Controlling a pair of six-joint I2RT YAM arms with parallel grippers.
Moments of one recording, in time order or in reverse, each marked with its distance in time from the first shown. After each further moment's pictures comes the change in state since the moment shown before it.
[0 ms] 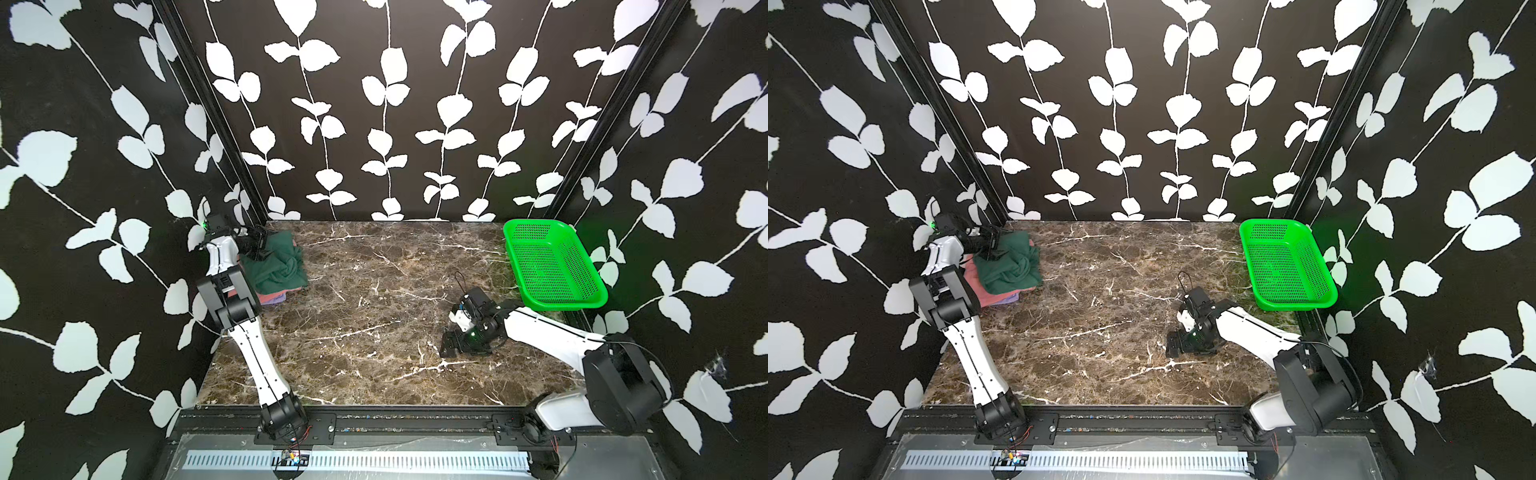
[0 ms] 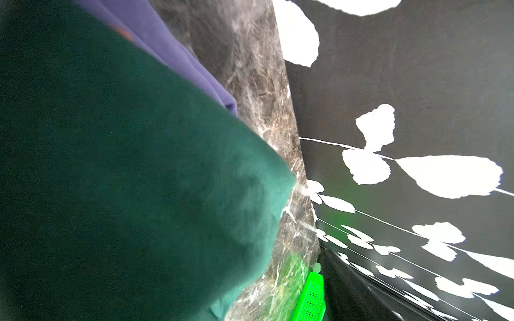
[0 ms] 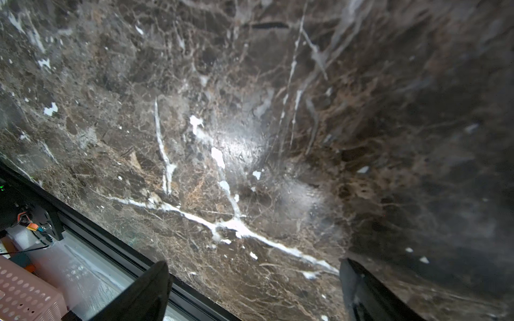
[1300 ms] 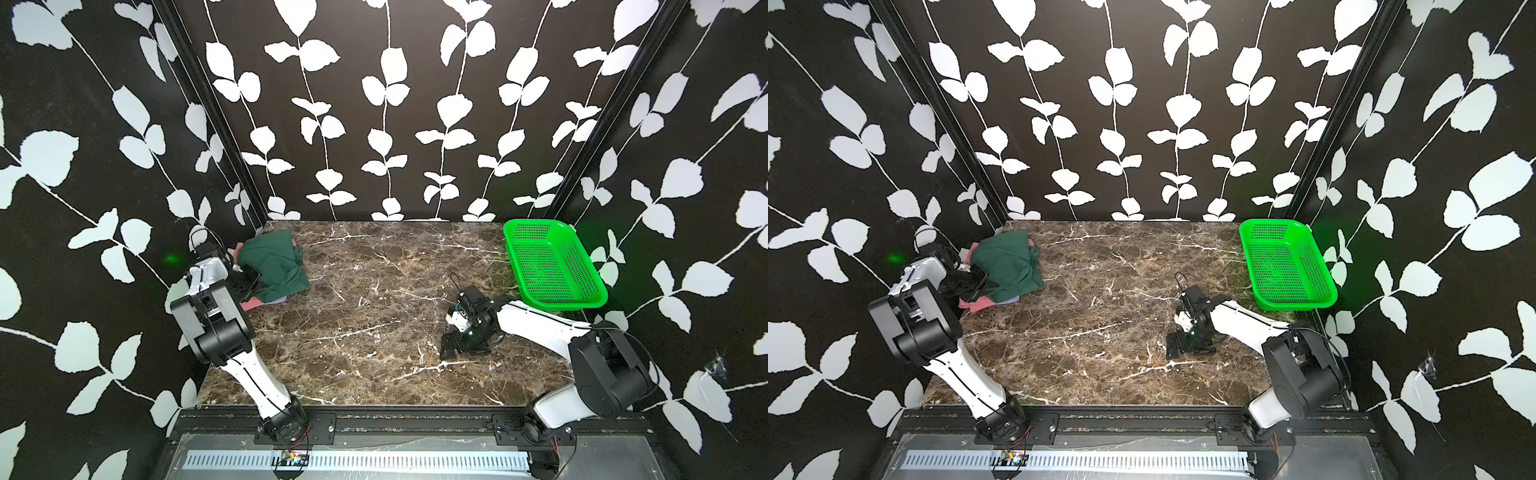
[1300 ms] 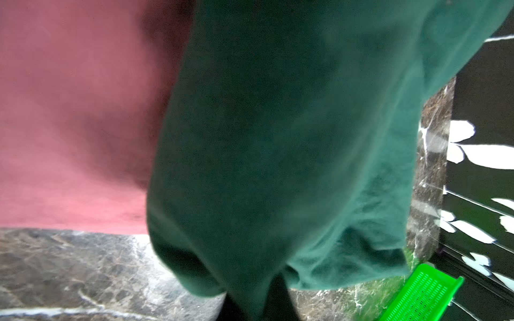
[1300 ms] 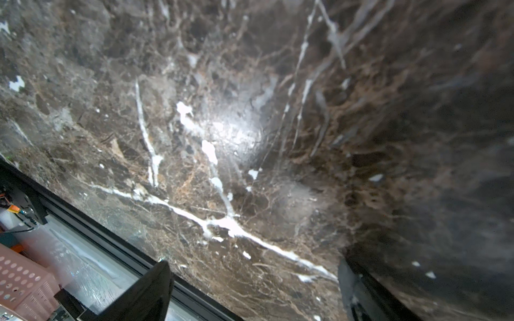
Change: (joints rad) left arm 0.087 -0.555 -0.742 -0.154 -0.317 0.362; right arm -0.004 0.090 0.066 -0.074 -0.022 -0.097
